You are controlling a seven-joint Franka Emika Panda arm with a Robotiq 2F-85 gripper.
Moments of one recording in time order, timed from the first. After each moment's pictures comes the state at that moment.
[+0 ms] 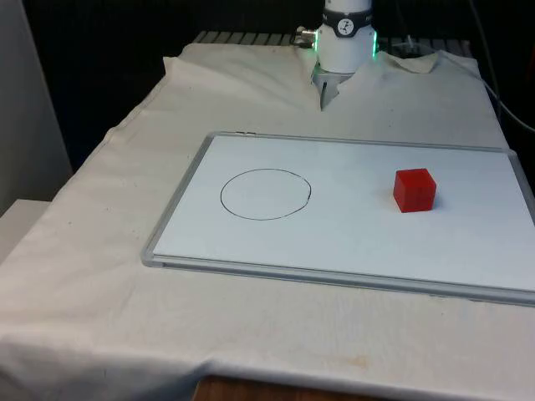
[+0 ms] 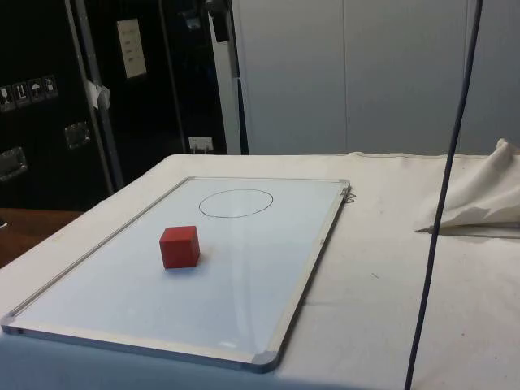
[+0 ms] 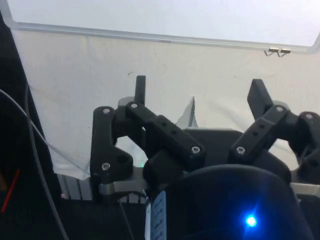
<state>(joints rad) 0.10 0.06 -0.09 -1.84 0.03 1.81 -0.03</state>
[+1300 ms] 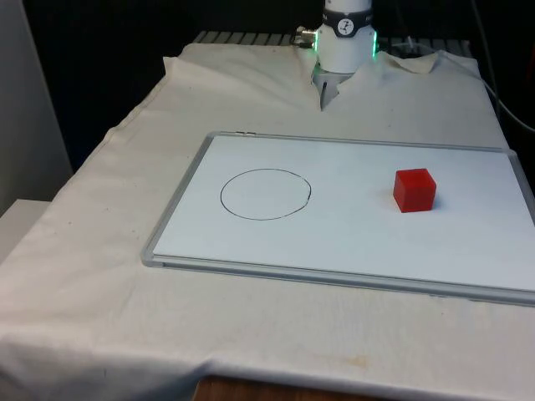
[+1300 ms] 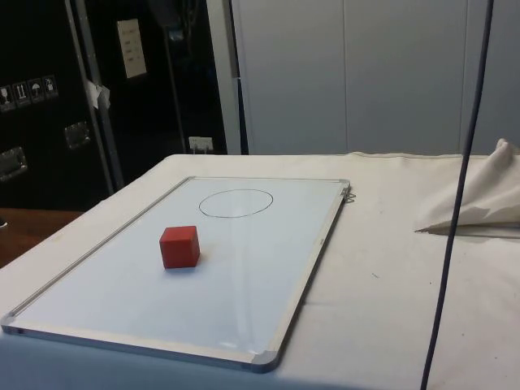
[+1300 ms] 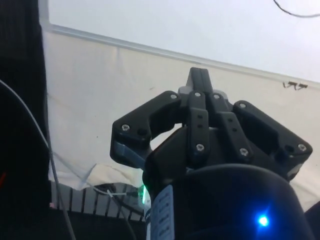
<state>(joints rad) 0.10 0.06 0.05 -1.83 0.03 1.87 0.09</state>
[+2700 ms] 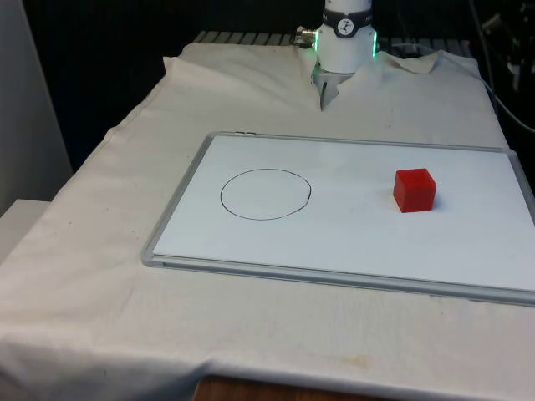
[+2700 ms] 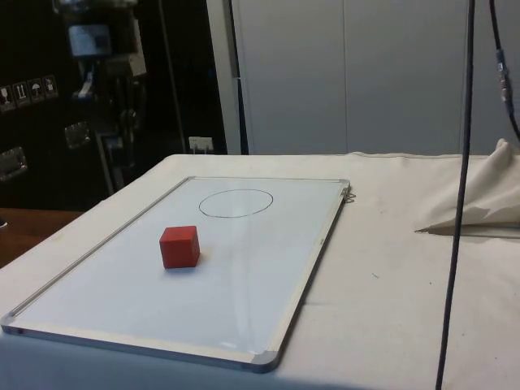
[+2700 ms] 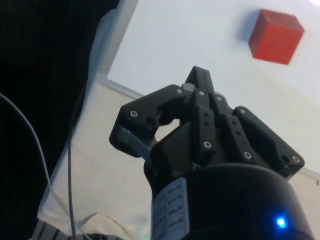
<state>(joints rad) 0.12 0.33 0.28 -1.79 -0.01 2.14 0.30</state>
